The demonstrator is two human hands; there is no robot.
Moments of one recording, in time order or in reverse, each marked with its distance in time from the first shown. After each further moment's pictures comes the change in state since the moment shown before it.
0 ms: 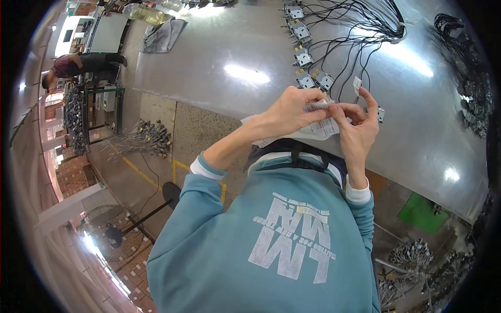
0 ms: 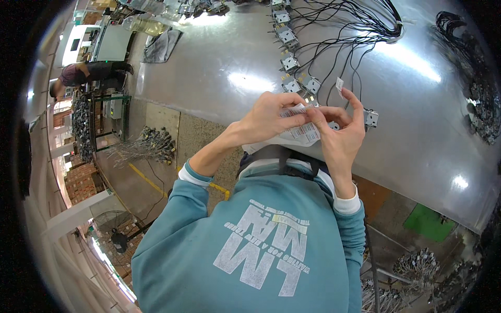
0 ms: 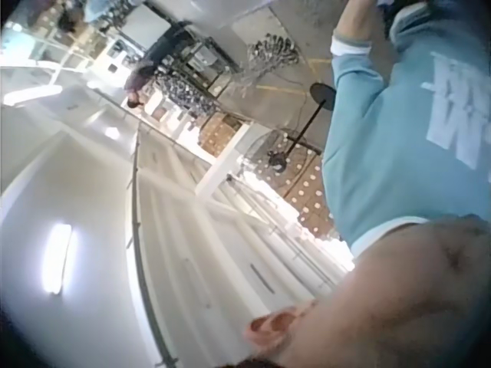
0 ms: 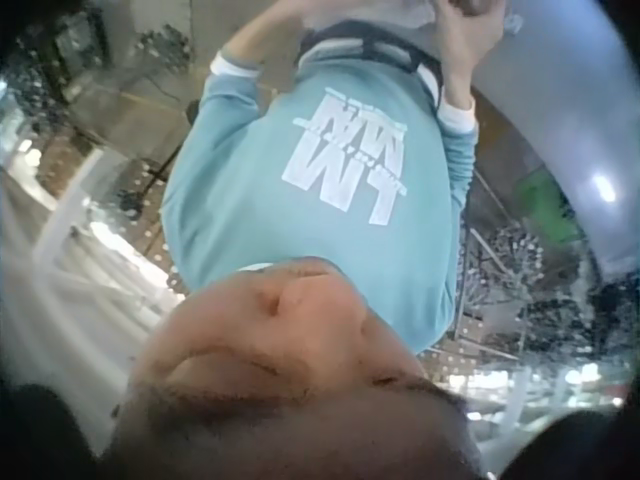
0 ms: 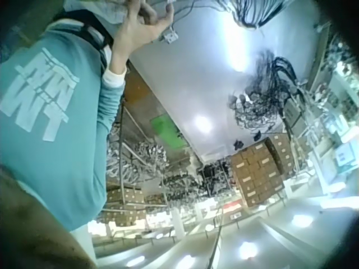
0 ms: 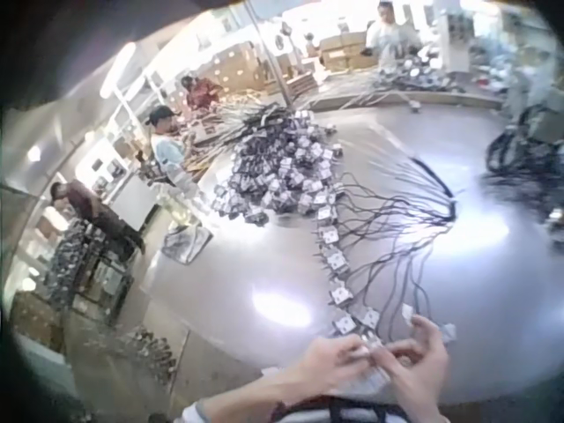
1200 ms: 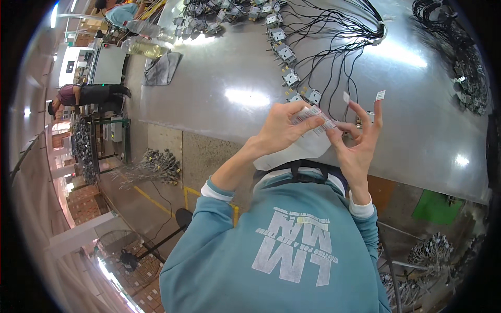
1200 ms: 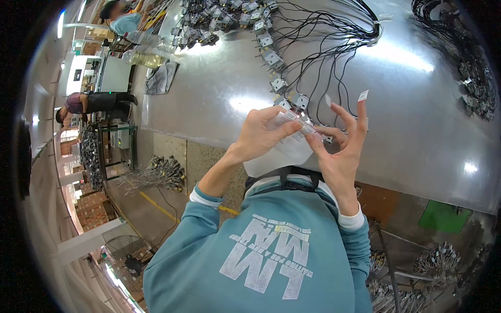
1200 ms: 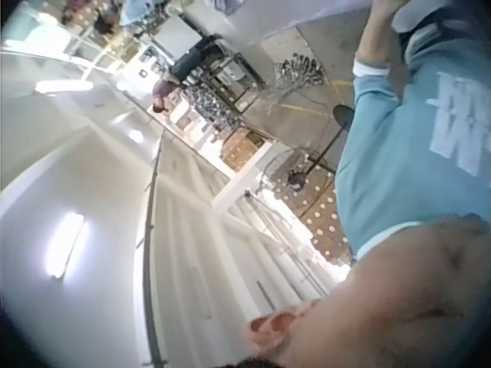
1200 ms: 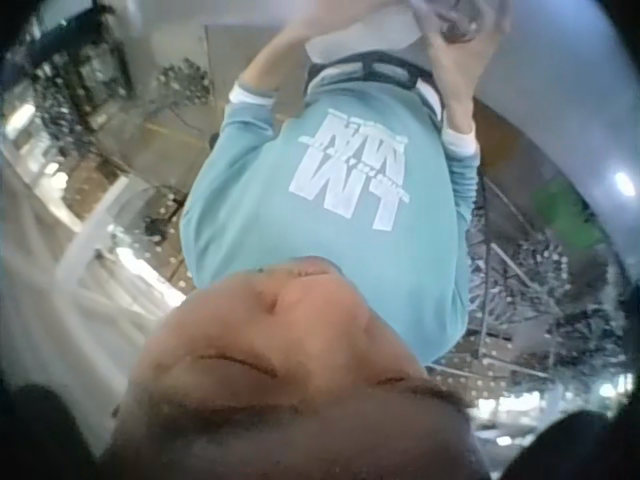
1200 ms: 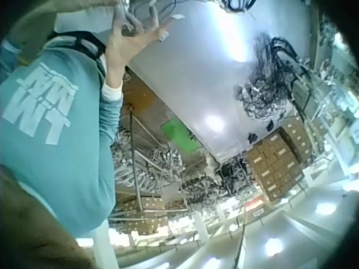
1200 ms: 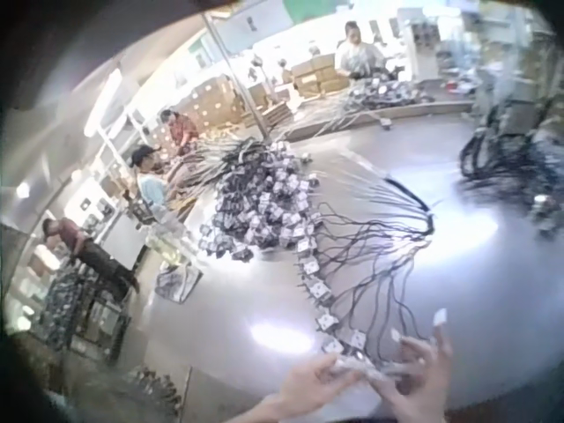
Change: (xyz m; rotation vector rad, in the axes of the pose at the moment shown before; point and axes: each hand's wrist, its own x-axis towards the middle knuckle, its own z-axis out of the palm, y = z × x) left_hand 0.004 0.013 0.001 -0.056 0.070 0.015; right_hand -0.014 -0.013 -0.019 0.087 0.031 -0.229
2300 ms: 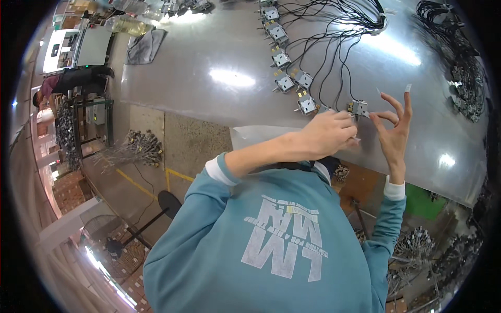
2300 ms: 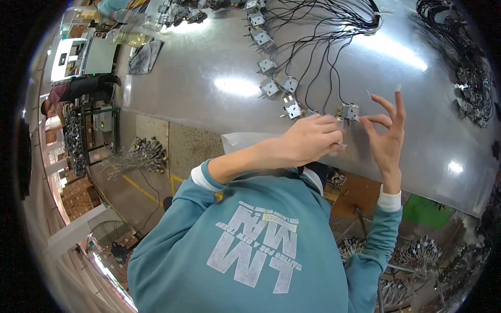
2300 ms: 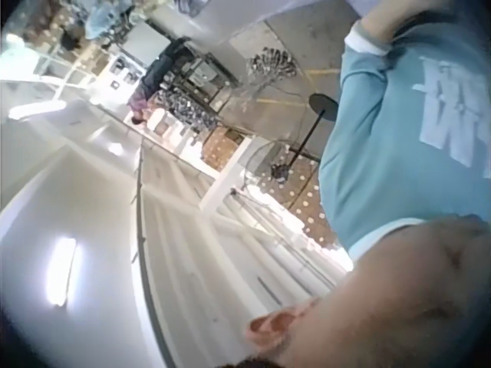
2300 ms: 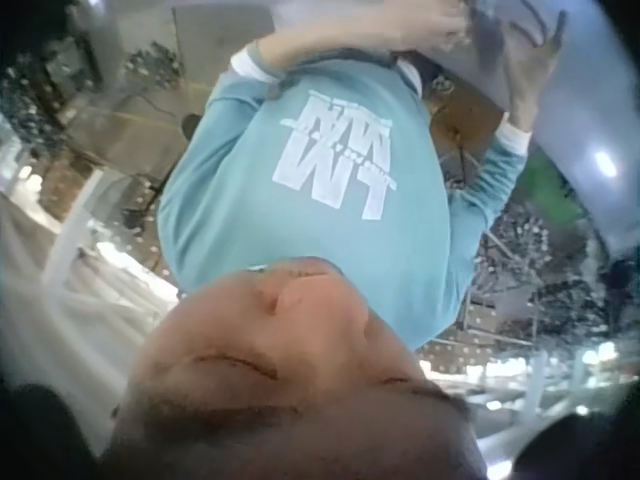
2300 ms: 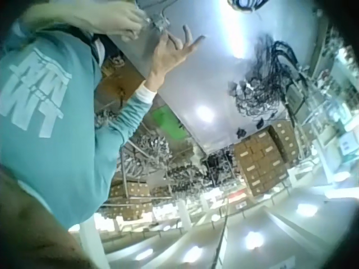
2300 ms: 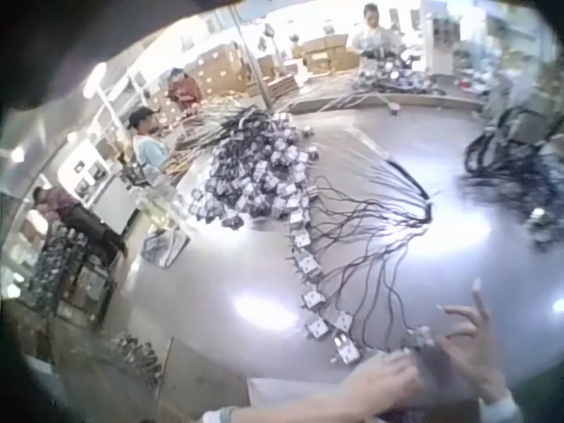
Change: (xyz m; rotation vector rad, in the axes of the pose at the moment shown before) left_hand 0.026 -0.034 0.108 0.483 -0.247 0.503; right_hand 0.045 0.037 -0.128 -0.413 -0.157 -0.100
